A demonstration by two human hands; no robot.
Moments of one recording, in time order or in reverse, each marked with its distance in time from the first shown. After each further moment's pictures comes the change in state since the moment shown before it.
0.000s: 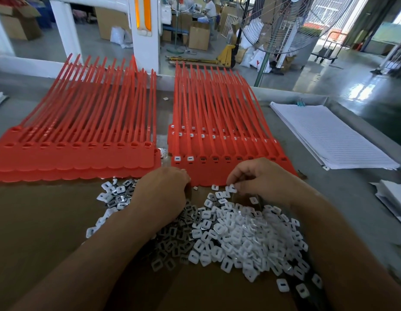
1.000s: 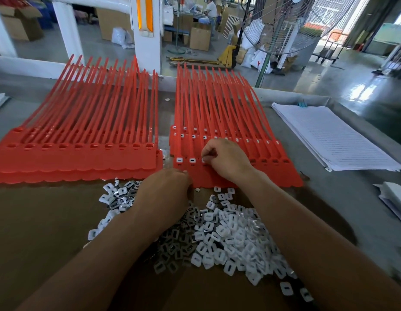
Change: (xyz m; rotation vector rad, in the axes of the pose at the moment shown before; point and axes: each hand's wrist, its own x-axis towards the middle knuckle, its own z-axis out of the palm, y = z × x) left_hand -0.002 -0.003 0.002 0.062 0.030 0.059; right_hand 0.082 -0.014 0.034 -0.257 0.306 -0.066
